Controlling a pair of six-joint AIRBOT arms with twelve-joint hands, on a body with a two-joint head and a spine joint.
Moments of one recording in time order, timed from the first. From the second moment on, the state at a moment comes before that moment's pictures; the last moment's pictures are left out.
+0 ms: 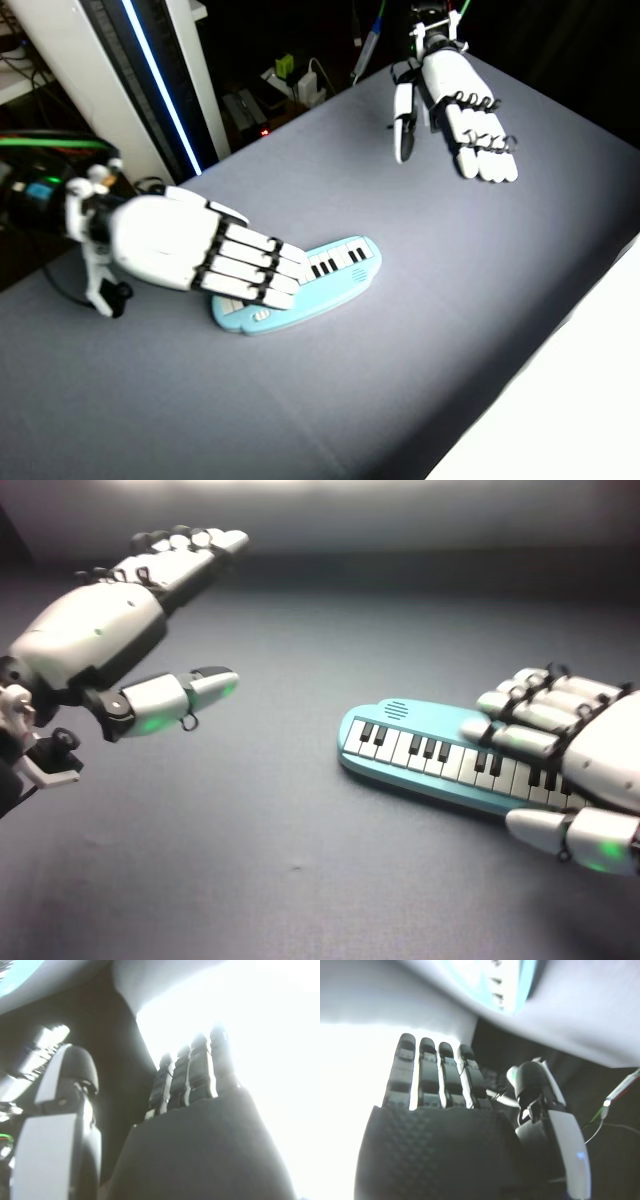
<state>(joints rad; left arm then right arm) 0.92 -1.04 1.17 -0.21 -1.00 0.71 -0.83 -0.98 0.96 0.20 0.70 -1.26</state>
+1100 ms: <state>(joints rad) 0.95 -1.03 1.14 -0.23 -1.07 0.71 -0.88 -0.93 0.91 0.29 0.71 -1.37</state>
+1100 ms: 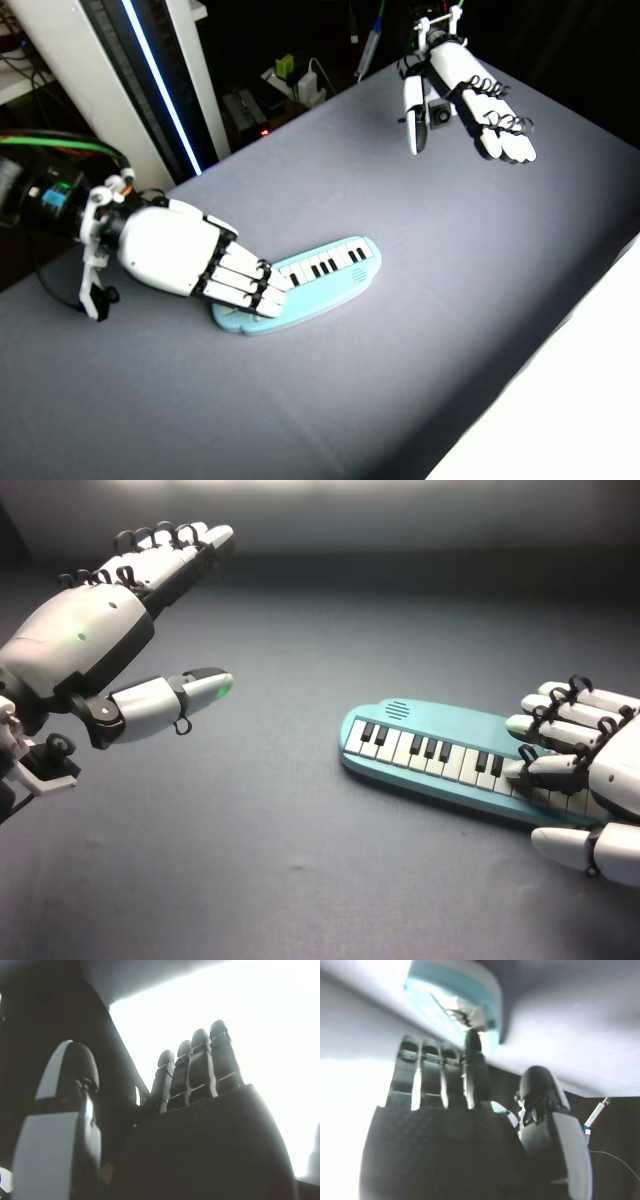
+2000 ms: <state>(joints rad) 1.09 -0.93 1.02 -0.33 -1.41 0.73 -1.08 -0.68 0.75 0.31 1.43 -1.08</state>
